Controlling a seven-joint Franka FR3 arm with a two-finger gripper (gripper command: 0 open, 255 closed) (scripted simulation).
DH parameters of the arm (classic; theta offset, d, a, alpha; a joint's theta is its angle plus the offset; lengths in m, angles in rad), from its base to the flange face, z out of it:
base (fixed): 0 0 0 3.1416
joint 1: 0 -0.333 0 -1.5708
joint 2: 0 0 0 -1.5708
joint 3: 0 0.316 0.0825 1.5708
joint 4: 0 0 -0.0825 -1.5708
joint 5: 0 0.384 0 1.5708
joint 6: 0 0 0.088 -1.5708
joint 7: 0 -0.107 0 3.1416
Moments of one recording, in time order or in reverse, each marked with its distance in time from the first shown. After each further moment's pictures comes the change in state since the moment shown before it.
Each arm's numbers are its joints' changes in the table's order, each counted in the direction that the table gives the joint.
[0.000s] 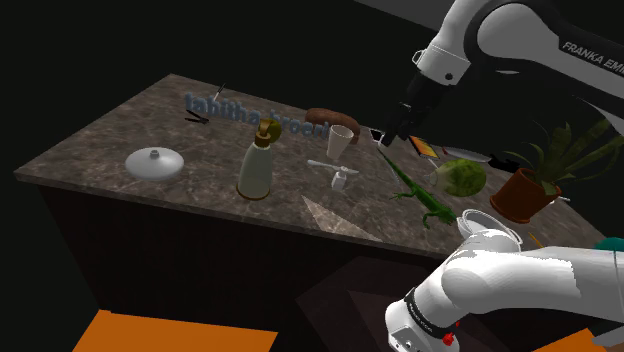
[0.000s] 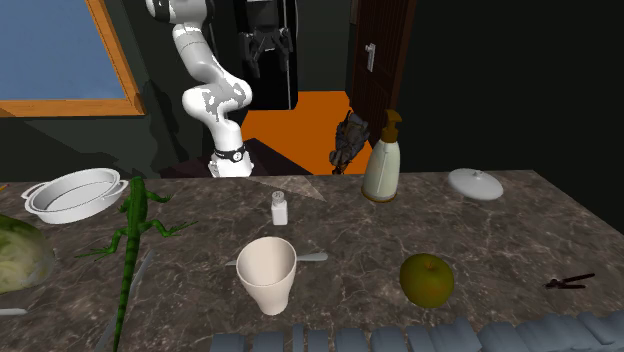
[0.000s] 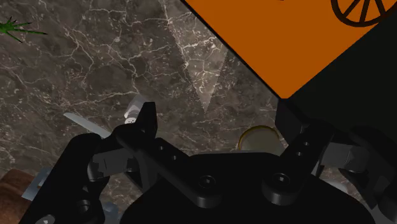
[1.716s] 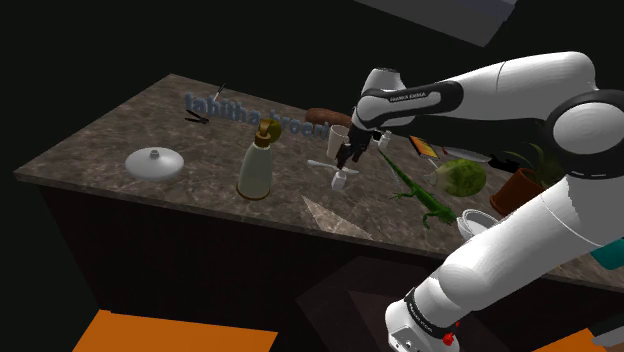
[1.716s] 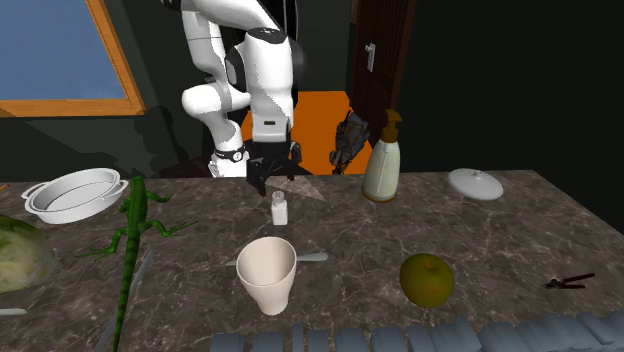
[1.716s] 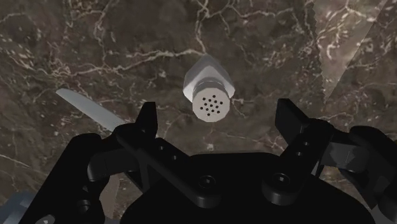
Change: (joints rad) arm 0.077 -0.650 -0.138 -0.028 -0.106 0.612 0.199
